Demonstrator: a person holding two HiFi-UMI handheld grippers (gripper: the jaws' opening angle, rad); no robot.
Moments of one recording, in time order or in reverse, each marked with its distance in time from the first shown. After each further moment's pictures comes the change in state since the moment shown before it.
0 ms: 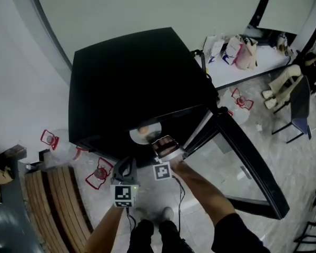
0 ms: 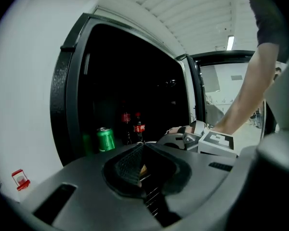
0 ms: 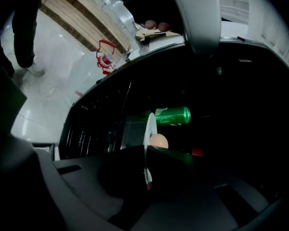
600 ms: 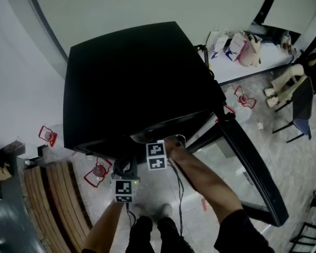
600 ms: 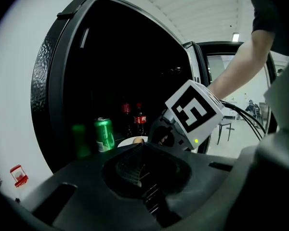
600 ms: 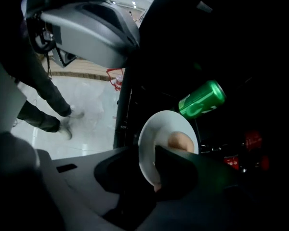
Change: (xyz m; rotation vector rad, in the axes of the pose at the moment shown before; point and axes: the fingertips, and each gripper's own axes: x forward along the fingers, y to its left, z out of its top) left arm 0.028 0.006 -0.025 -0.016 0.072 -0.005; right arm 0.032 0.025 -0.001 0.226 -0.038 0.588
